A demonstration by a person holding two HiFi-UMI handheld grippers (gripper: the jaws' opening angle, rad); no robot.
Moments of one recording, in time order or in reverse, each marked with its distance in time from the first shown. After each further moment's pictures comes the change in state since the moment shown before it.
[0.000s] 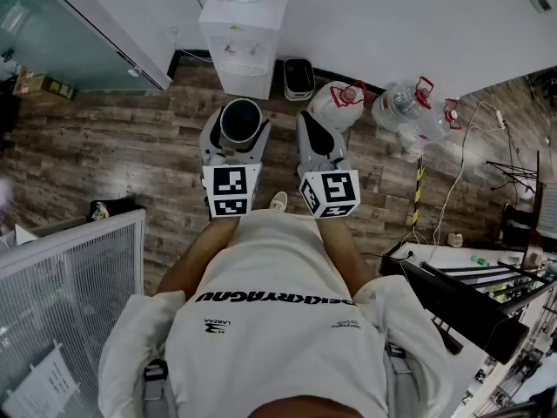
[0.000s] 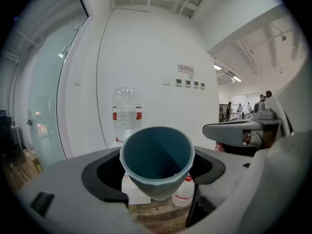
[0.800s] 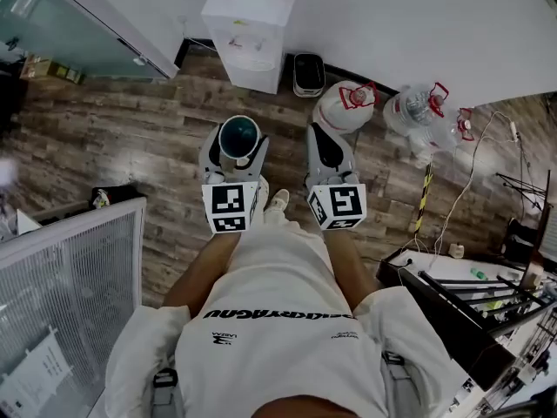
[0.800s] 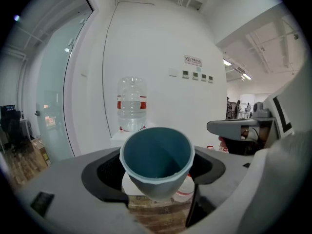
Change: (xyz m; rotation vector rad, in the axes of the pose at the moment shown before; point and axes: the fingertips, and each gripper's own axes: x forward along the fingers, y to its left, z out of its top) left arm 0.026 -0.015 -0.036 -0.080 0.062 0.068; right arm 0.010 -0.052 -0.032 0.004 0.044 0.038
